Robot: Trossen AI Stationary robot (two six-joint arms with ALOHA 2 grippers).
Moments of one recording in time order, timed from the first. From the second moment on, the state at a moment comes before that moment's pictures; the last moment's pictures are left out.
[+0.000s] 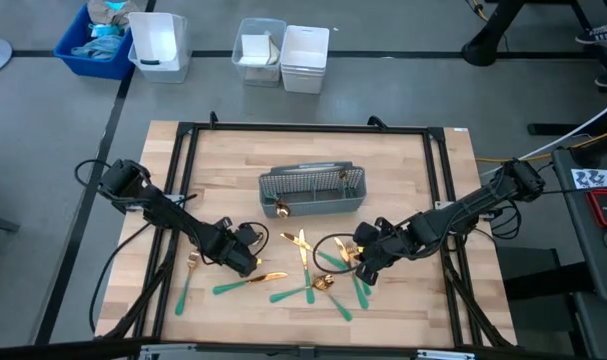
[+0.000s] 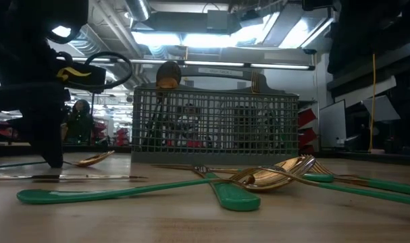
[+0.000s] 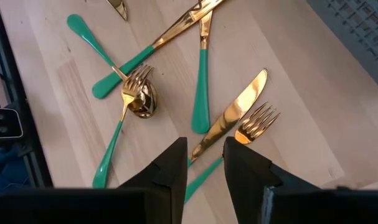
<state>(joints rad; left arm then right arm) -0.48 1.63 0.79 -0.63 -0.37 -1.04 0.48 1.45 1.10 -0.73 0.20 0.91</state>
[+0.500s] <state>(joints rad) -0.49 1.39 0.79 -0.40 -0.36 -0.85 0.48 1.45 1.10 -0.73 0.20 0.91</state>
